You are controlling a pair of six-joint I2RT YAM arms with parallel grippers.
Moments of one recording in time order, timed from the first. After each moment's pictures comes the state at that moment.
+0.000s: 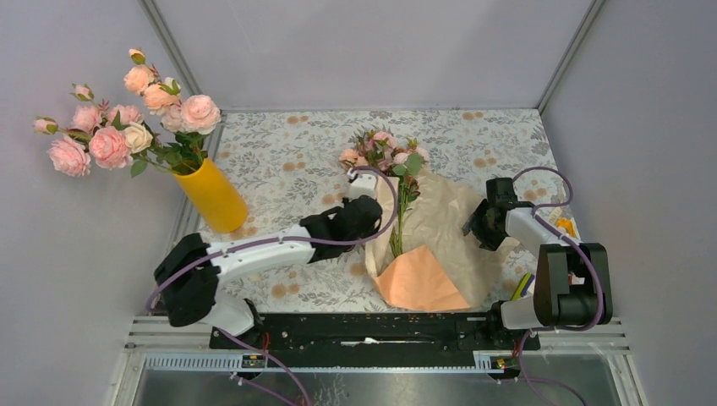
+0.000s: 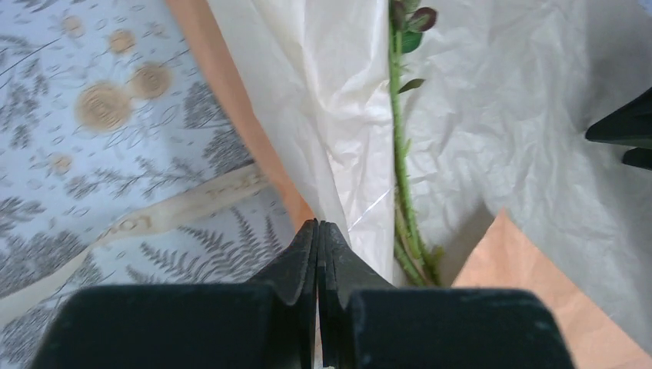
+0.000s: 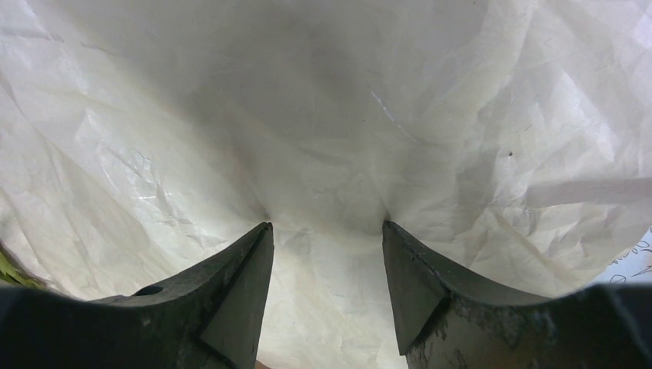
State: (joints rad) left arm -1.03 1.49 1.00 -0.20 -0.50 -0.58; right arm 0.02 1.41 0.69 -0.50 0.06 0.69
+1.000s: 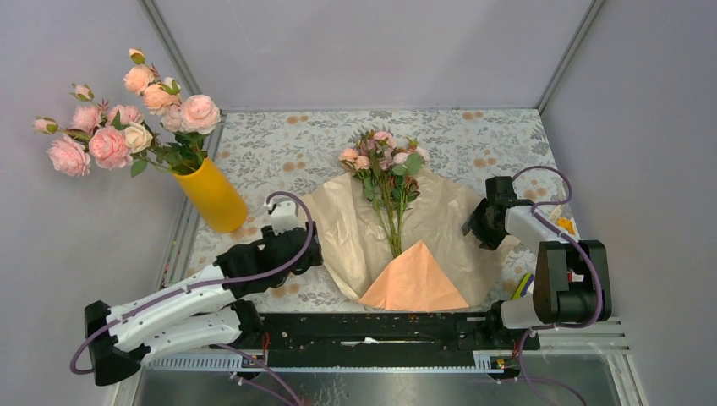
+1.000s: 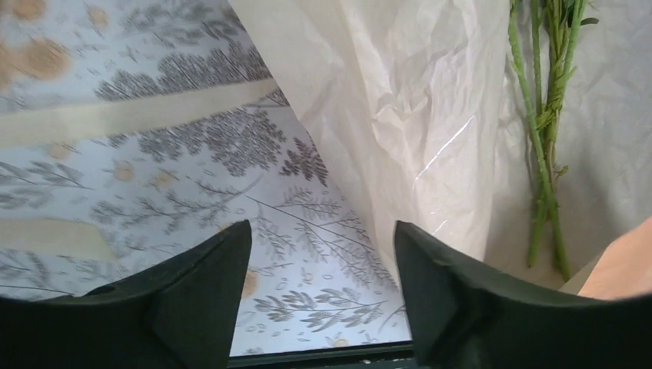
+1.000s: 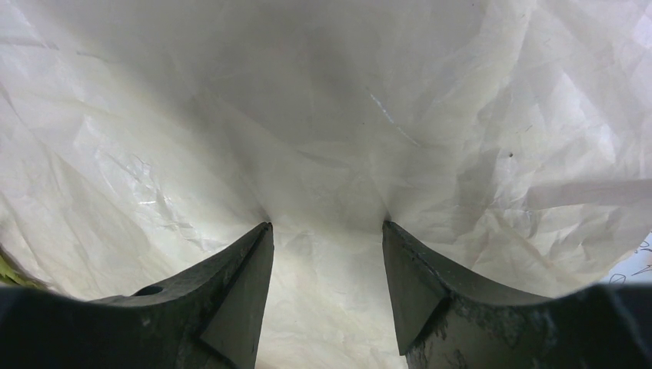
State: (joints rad) left arm -1.02 0.84 0.71 -0.77 -0.61 -0.90; right arm 0.02 1.43 0.71 -0.51 0.06 0.69
